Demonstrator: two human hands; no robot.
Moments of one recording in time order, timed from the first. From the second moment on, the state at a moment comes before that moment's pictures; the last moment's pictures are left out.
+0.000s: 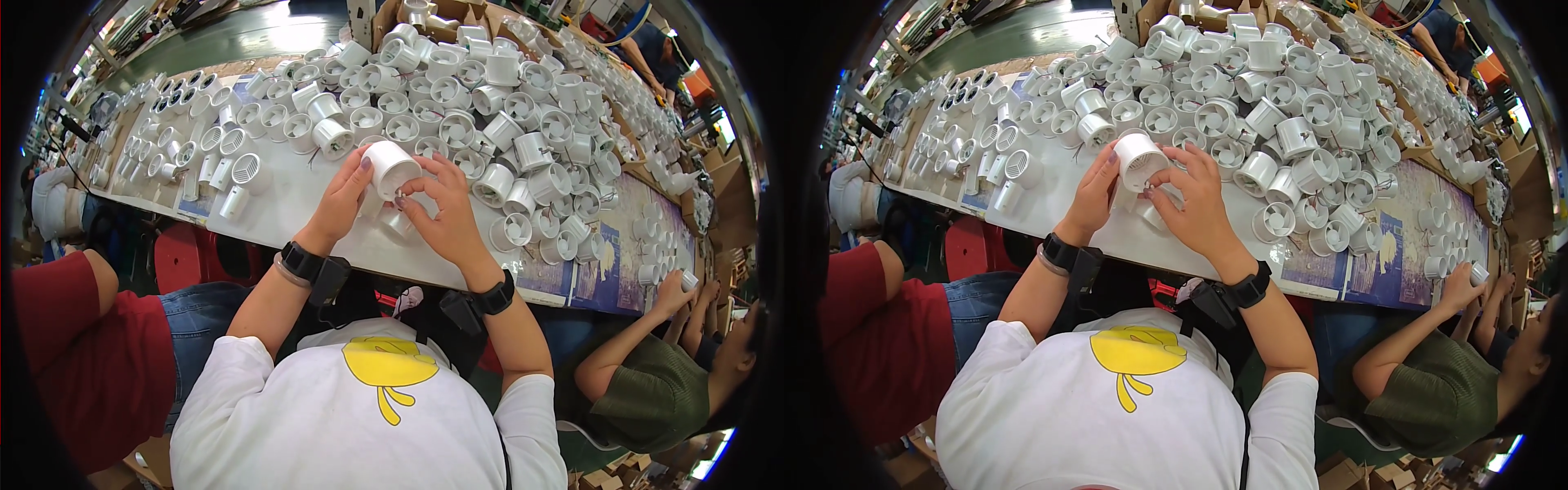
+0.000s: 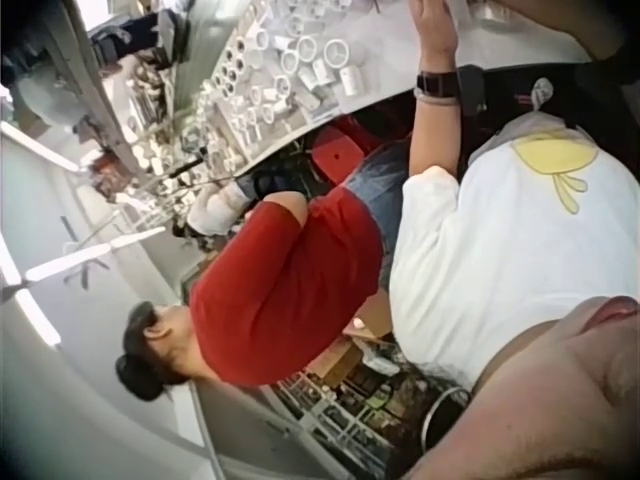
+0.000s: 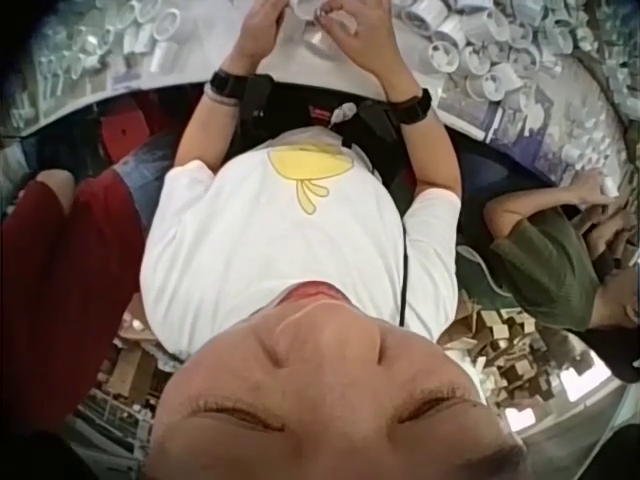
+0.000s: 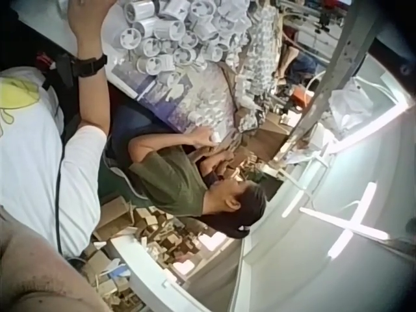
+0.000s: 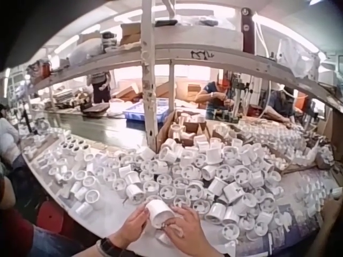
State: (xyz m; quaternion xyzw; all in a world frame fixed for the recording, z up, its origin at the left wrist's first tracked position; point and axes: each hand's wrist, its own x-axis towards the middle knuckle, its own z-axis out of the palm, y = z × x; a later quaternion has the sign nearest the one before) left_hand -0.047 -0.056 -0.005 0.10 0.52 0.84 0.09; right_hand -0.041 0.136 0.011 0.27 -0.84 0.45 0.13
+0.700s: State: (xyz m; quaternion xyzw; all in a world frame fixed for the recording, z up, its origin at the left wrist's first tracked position) left_hand -0.045 -0.056 0.000 0.08 0.51 0.85 0.09; right_hand -0.050 0.132 0.001 0.30 -0.80 0.51 0.10
